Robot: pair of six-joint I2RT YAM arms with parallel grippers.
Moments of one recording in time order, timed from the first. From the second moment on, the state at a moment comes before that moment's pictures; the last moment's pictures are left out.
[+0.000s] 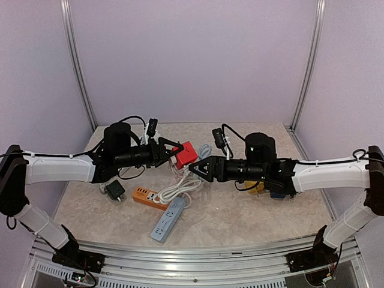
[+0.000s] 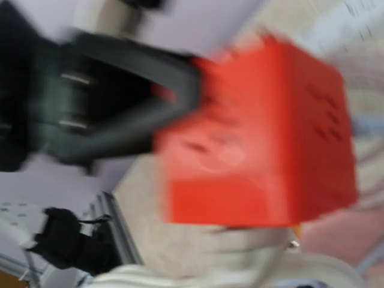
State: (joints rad) left arm -0.68 1.48 0.85 0.43 0.43 -0.84; right arm 0.92 1.43 0.85 0.39 -0.32 0.66
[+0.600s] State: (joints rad) left arm -0.68 1.46 0.82 0.45 0.41 -0.87; right arm 0.92 1.65 0.93 0.51 -0.34 0.77
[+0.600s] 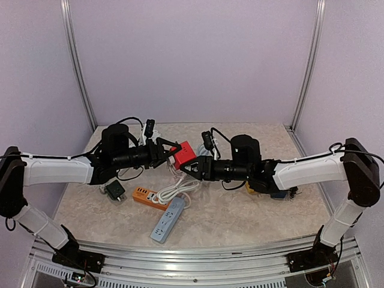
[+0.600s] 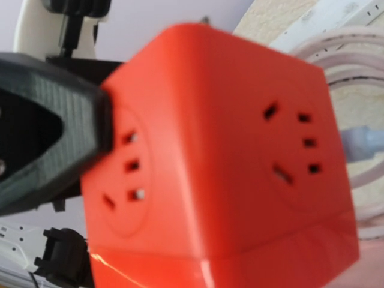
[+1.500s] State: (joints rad) left arm -0.65 1.43 0.82 0.44 0.45 -0.88; right arm 0.94 1.69 0.93 0.60 -0.37 0.81
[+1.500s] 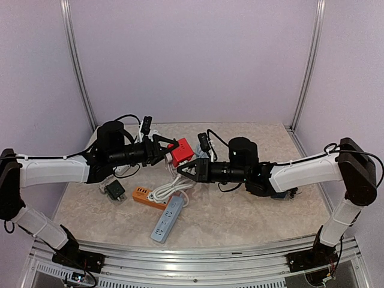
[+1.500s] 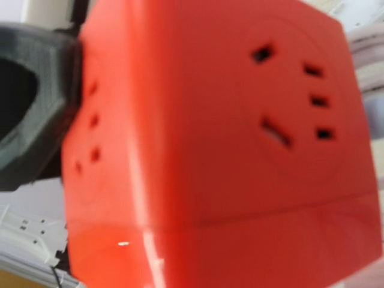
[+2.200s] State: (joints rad) left arm -0.66 1.39 0.78 0.48 0.43 -0.84; right arm 0.94 1.69 0.92 0.61 -0.40 0.82
